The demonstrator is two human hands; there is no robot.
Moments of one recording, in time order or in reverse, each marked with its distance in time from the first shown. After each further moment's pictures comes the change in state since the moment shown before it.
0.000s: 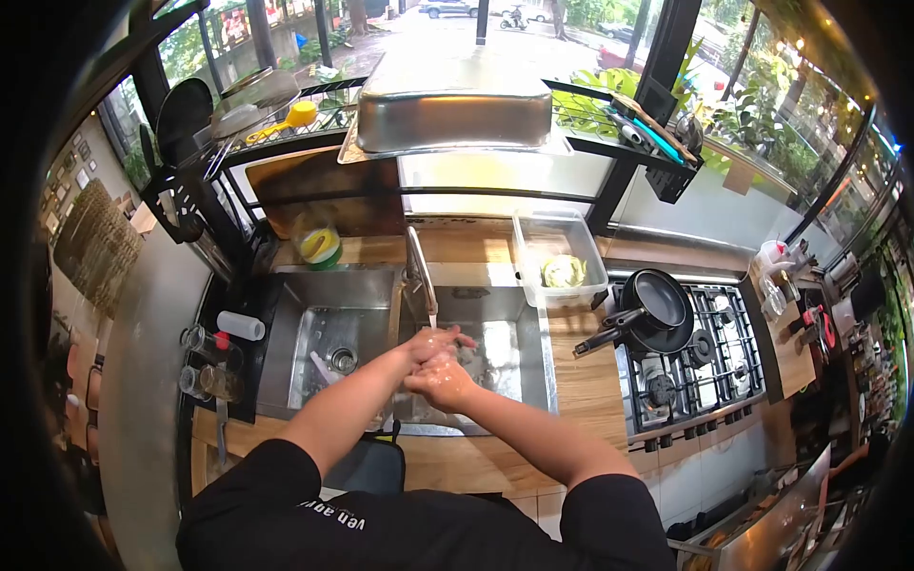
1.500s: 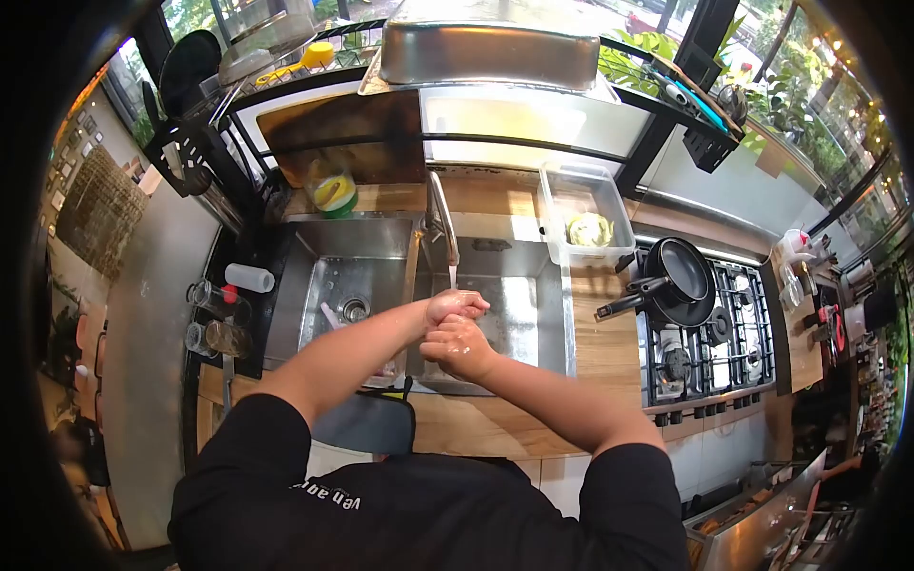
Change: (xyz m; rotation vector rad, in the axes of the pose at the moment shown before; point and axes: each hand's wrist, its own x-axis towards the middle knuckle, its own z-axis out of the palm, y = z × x) left_hand 0.014 0.118 0.068 -0.538 0.039 -0.693; right_hand -0.002 -0.022 -0.009 -0.074 -0.020 -0.077
